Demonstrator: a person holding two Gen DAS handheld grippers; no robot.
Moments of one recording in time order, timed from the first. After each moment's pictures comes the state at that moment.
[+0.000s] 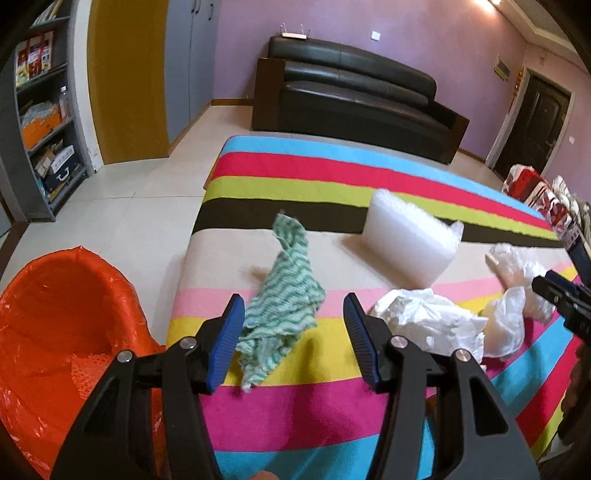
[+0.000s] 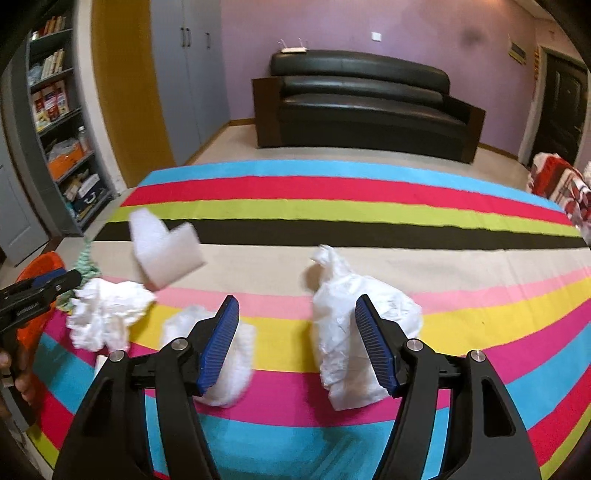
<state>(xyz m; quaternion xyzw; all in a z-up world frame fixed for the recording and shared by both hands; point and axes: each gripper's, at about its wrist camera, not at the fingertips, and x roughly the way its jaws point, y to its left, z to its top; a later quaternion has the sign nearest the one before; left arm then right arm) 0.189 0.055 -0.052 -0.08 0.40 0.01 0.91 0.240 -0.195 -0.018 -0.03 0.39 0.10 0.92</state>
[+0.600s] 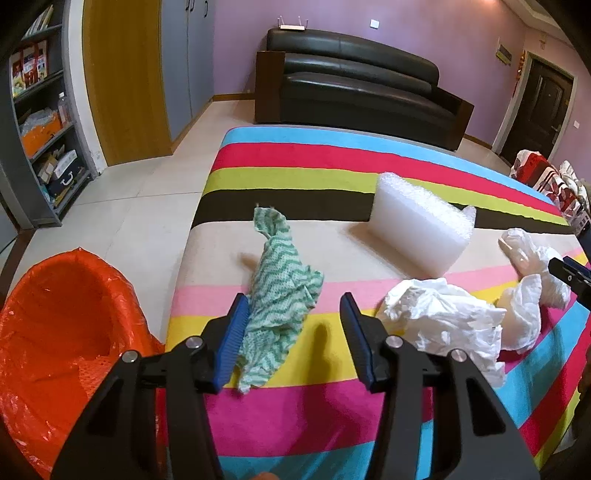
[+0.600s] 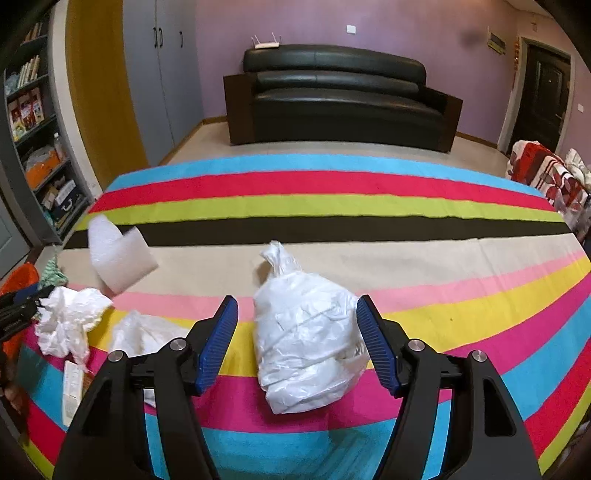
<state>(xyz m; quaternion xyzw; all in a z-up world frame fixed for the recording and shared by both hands) 0.194 0.048 -0.062 -0.05 0.42 0.02 0.91 0.254 -0.223 -0.026 -0.03 0.40 0.05 0.91</state>
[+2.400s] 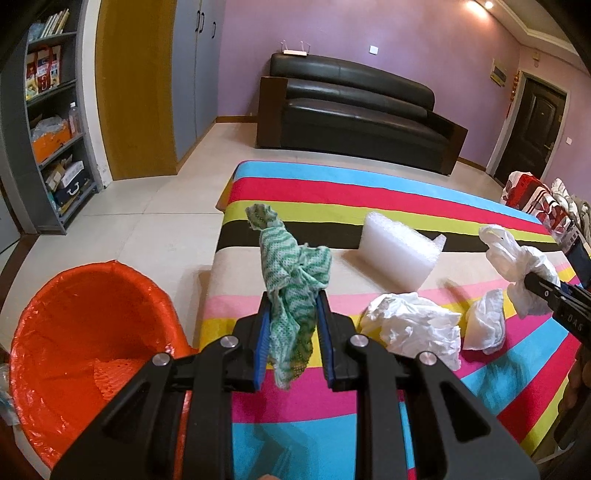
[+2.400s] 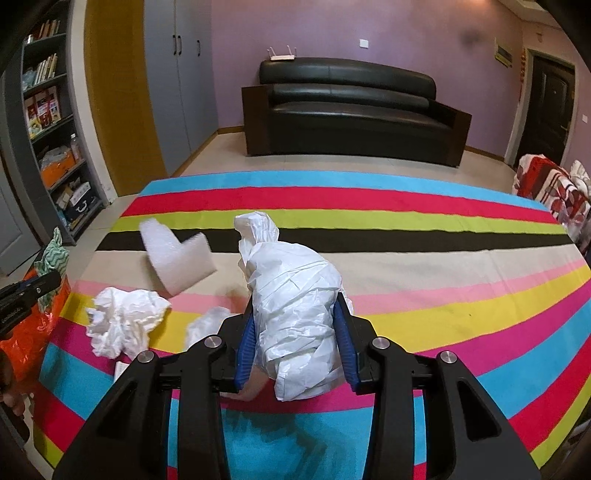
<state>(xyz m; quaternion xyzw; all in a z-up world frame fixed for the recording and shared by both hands) 0.155 0.063 -0.019 -0.07 0.37 0.02 0.93 0.218 -0.174 0.006 -0.03 0.37 0.08 0.93</state>
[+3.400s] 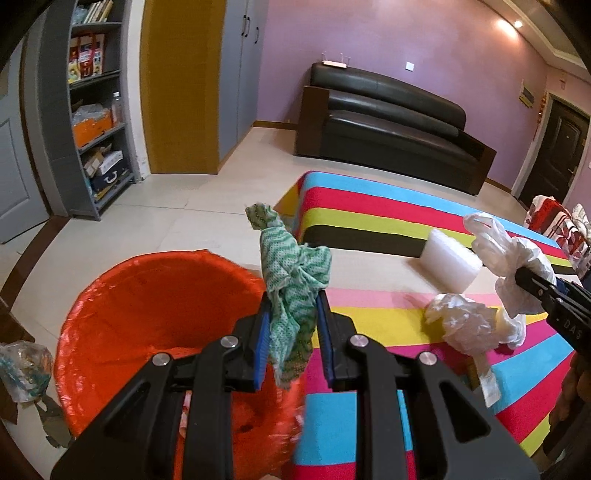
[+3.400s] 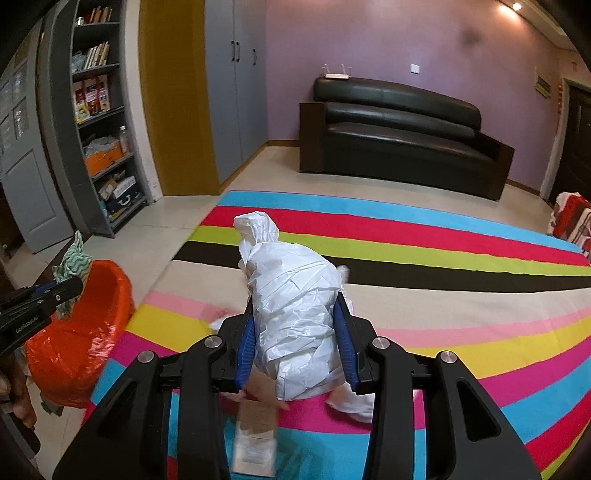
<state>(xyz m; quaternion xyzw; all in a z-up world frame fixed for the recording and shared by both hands) 0.100 0.132 0.004 -0.09 0.36 0.09 0.93 0.198 -0.067 0.023 -0.05 0.34 0.16 0.93</state>
